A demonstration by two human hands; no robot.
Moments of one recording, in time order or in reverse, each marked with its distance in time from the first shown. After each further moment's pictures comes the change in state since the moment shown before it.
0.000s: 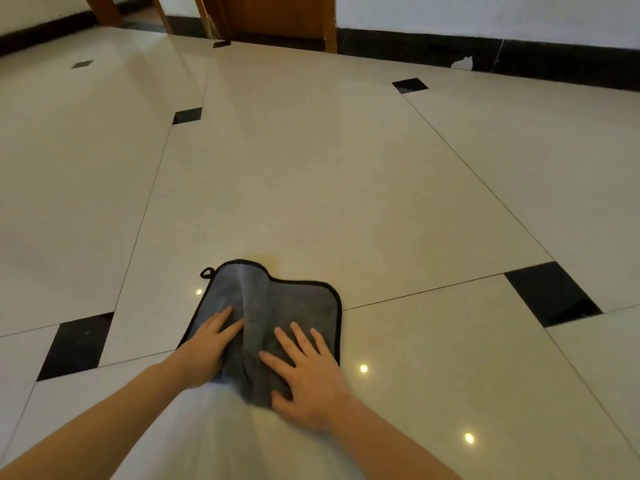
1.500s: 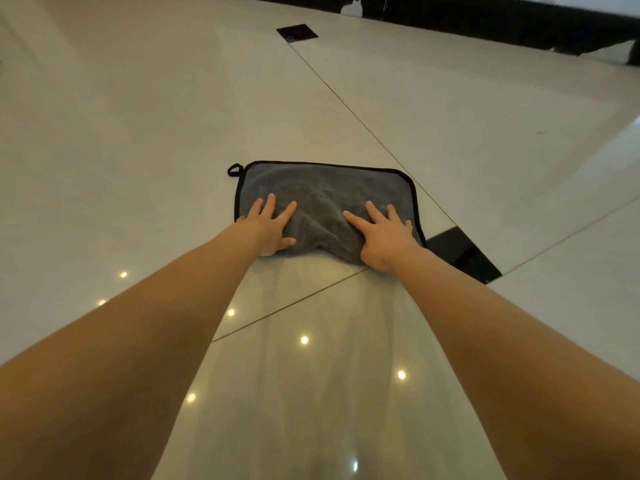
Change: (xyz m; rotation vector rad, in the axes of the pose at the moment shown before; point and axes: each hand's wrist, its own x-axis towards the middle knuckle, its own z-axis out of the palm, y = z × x) left_hand 0.238 0.234 -0.064 0.361 -0.154 0.176; right_hand -0.034 0.272 -0.127 -0.029 -0.161 0.835
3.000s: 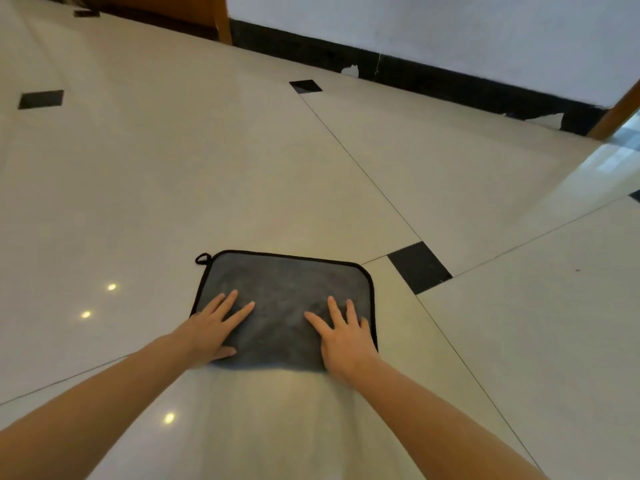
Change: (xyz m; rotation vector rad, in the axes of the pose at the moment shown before) left_hand -0.183 -0.047 0.114 0.007 0.017 0.177; right_hand -0.165 -0.071 0.080 -0.111 -0.080 -0.161
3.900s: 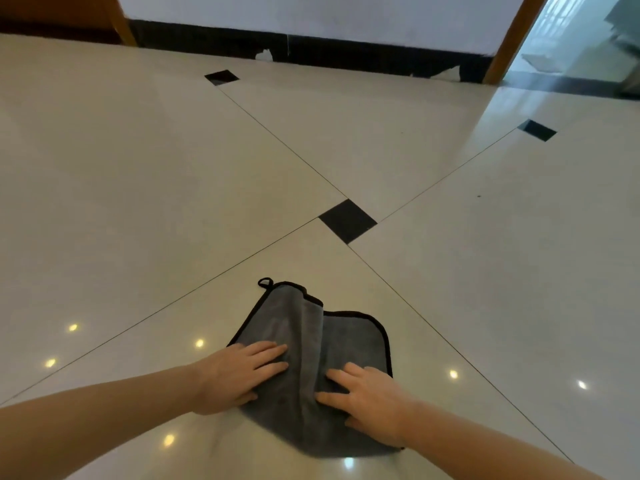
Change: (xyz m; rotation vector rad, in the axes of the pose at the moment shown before) left_hand -0.049 0.124 0.014 0.347 -0.099 0.681; right_hand -0.176 0.041 0.059 -0.018 -0.083 -0.352
